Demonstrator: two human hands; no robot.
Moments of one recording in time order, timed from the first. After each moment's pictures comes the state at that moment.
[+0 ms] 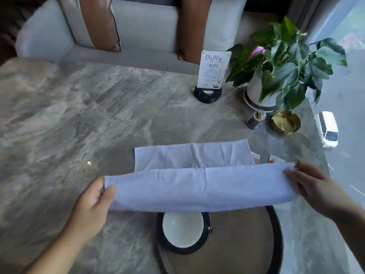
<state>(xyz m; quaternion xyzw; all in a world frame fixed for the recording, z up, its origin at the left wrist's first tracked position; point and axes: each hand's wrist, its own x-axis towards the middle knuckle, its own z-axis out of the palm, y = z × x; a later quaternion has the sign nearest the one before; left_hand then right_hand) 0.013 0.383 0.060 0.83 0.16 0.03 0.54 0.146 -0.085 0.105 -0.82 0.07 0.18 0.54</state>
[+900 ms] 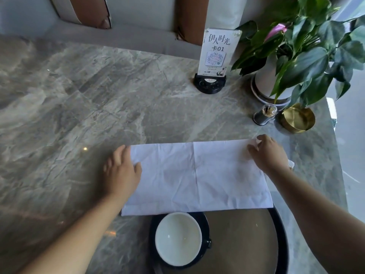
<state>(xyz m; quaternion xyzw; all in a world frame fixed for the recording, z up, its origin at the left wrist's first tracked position) 0.119 0.351 -0.042 0.98 0.18 0.01 0.11 0.257 -0.035 -0.031 -0.98 0.09 0.12 0.15</state>
